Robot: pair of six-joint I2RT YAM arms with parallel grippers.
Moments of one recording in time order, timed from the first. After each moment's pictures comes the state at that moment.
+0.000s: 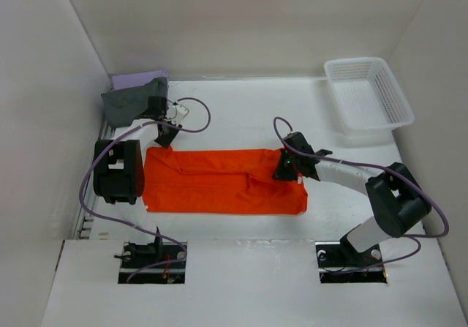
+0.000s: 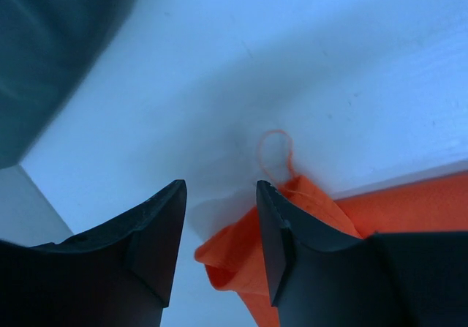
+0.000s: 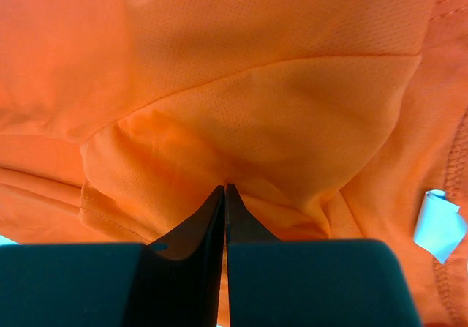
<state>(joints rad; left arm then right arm) -0.04 1.83 1.19 -0.37 -0.08 0.57 0.57 1.54 0.80 -0.25 -0.05 0.79</state>
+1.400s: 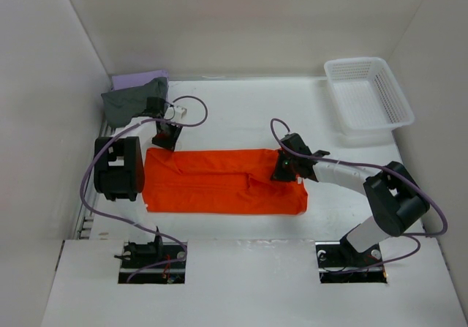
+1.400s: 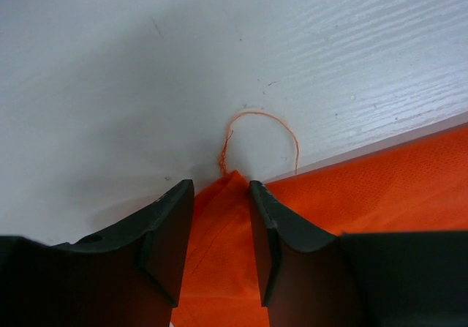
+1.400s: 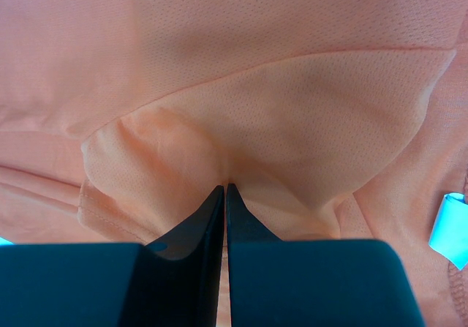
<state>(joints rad) -0.02 1.86 1.22 -0.50 0.12 0.36 0.60 1.55 0.80 -0.23 -0.03 0.80</state>
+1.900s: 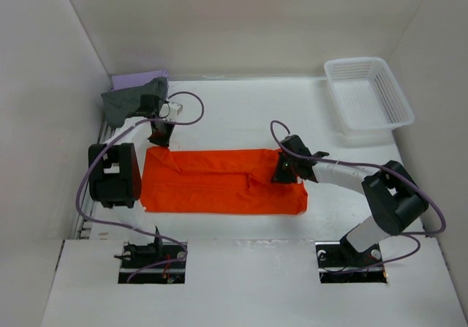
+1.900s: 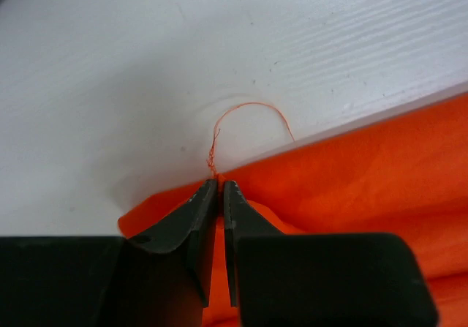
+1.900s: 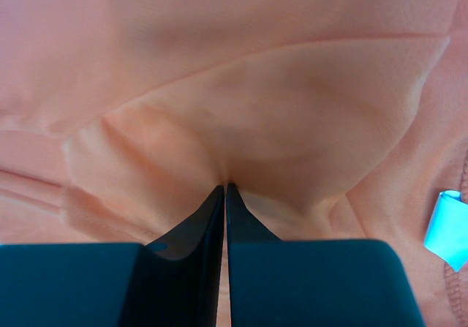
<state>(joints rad) 0.00 1.80 1.22 -0.54 0.13 0.36 0.60 1.56 0.79 -0.23 -0.03 0.80</state>
